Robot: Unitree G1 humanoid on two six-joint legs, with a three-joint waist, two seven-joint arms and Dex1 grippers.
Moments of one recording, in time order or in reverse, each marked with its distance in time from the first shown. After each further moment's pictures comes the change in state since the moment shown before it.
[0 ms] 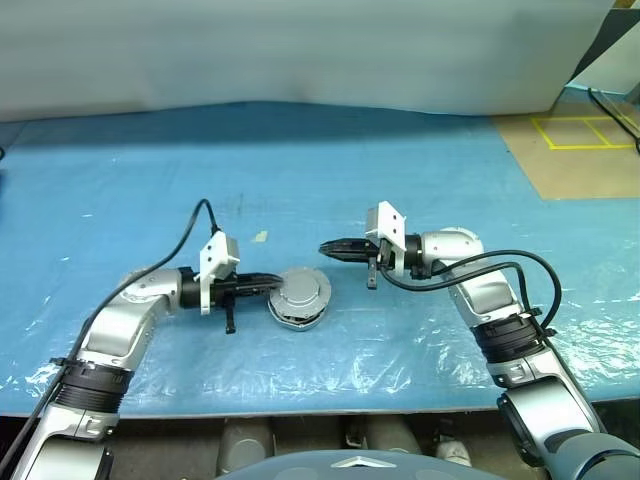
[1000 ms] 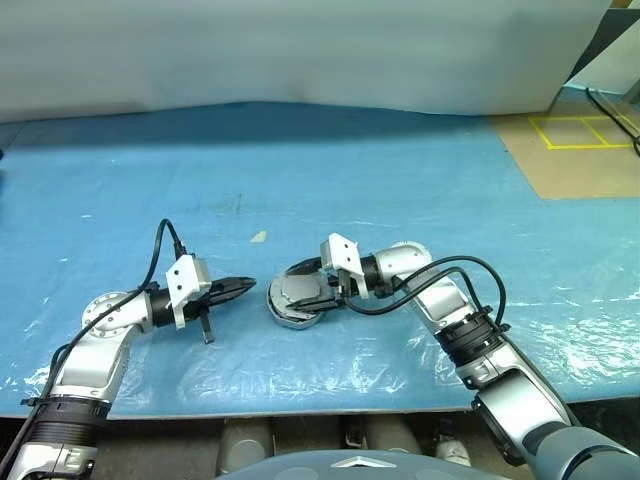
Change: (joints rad) left arm 0.149 0.008 0.064 0.085 0.102 -0.383 0.057; right arm -0.024 0.104 0.170 0.111 -0.074 -0.066 0.056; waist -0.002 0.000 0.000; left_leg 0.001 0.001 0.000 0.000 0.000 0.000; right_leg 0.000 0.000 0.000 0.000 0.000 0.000
